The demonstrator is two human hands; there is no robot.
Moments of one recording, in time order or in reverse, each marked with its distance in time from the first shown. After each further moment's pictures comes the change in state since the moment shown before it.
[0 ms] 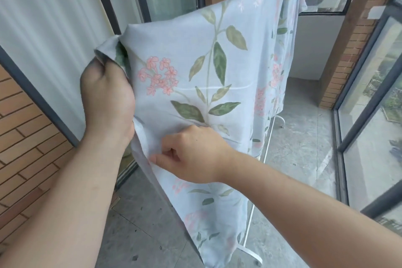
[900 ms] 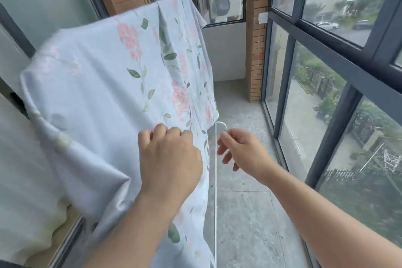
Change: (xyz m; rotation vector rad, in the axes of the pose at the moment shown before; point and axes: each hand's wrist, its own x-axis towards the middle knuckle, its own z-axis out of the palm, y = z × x) left_hand -0.160 -0.052 0.235 1.102 -0.697 0.939; right_hand -0.169 0.242 -0.117 0.706 0.433 1.034
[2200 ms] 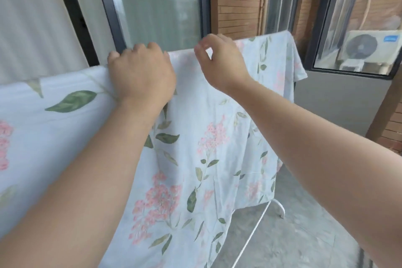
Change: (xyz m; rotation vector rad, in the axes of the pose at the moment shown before) left_hand 0.482 -0.062 0.153 0.496 0.308 -0.650; right_hand 0.571 -0.228 -0.023 -0.282 -0.026 -1.084
